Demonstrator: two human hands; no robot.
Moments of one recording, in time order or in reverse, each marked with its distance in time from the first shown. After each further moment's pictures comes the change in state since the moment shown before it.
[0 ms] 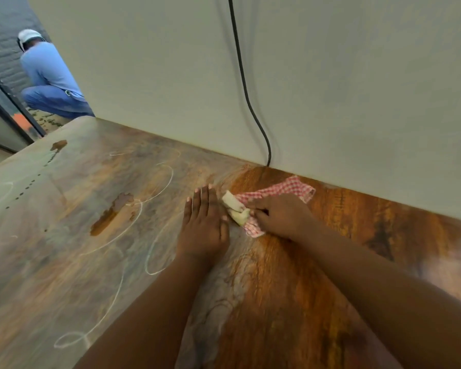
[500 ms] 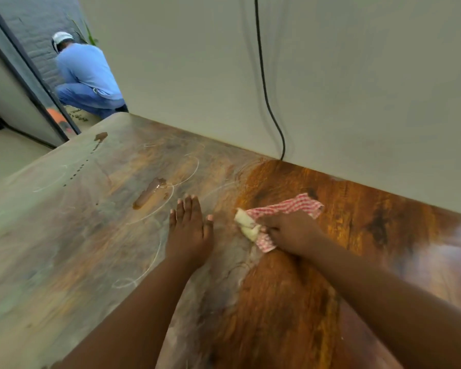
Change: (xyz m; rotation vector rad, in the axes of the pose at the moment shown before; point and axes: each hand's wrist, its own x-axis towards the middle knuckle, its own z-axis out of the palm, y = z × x) left_hand -0.080 -0.035 -0.053 -0.108 -0.058 -0.237; right_hand -0.071 -0.049 -0.007 -0.060 -0.164 0.002
